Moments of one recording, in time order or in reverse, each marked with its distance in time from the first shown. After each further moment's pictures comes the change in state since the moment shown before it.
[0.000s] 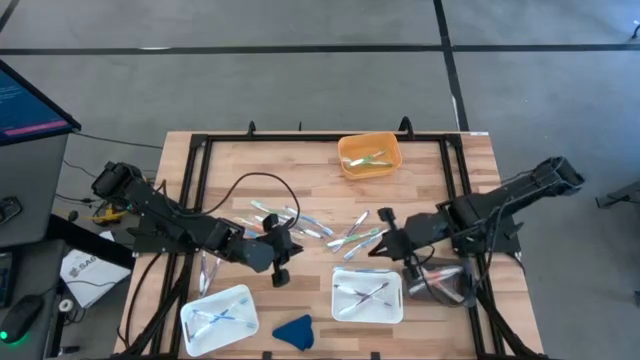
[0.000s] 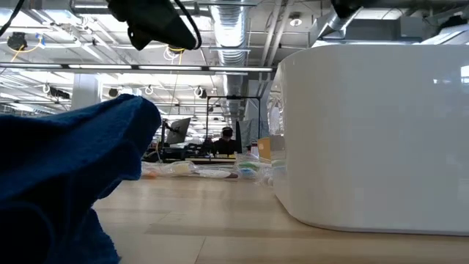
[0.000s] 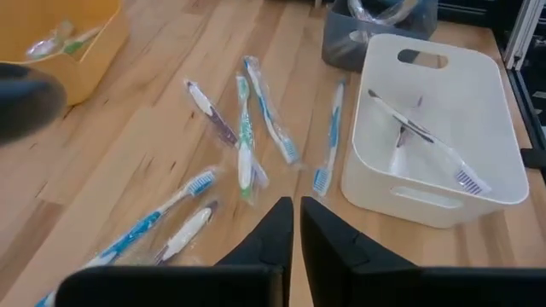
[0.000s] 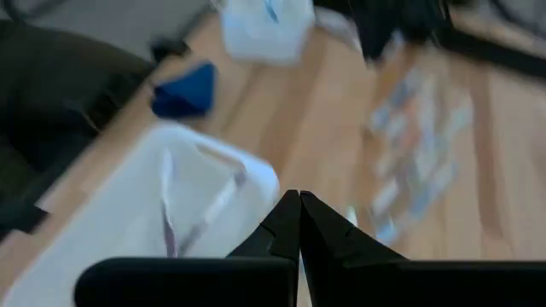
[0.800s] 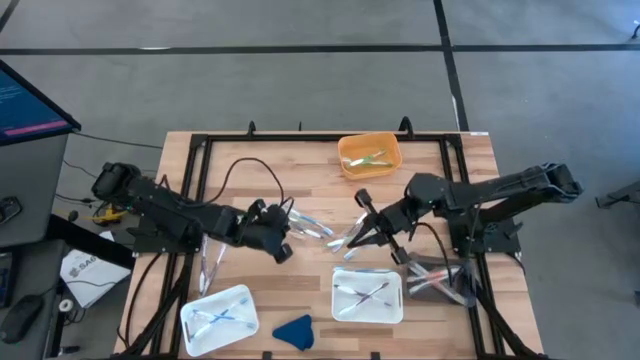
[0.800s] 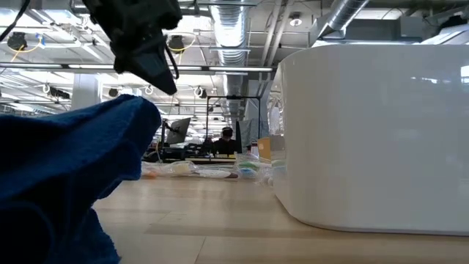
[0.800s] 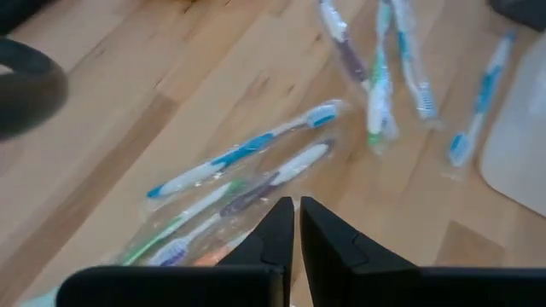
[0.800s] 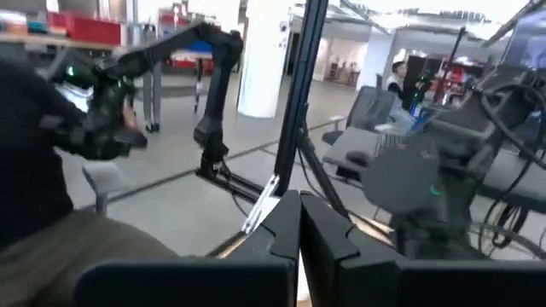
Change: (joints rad) left arm 0.144 0.000 0.000 -0.288 -0.015 -0.240; right arm -0.245 0.082 -0.011 0.733 -0.533 -0.075
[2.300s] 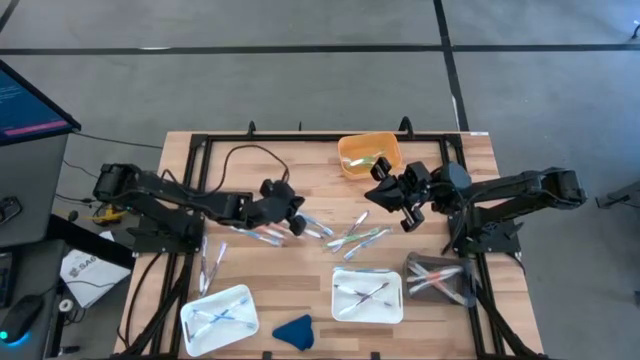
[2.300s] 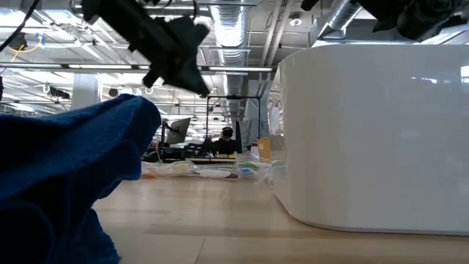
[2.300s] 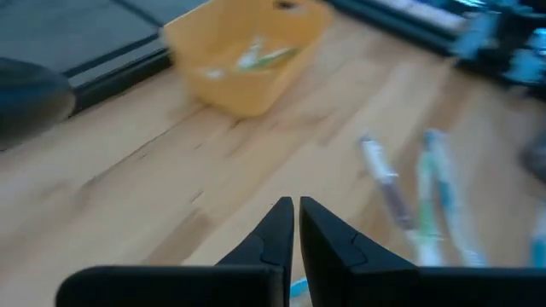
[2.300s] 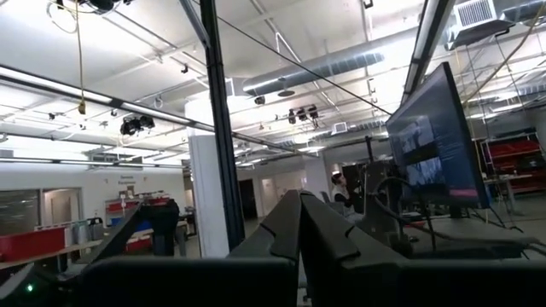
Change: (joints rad) left arm 0.204 0.008 -0.128 0.480 -0.070 0.161; right arm -0.215 -0.039 -0.333 0.826 0.081 0.544
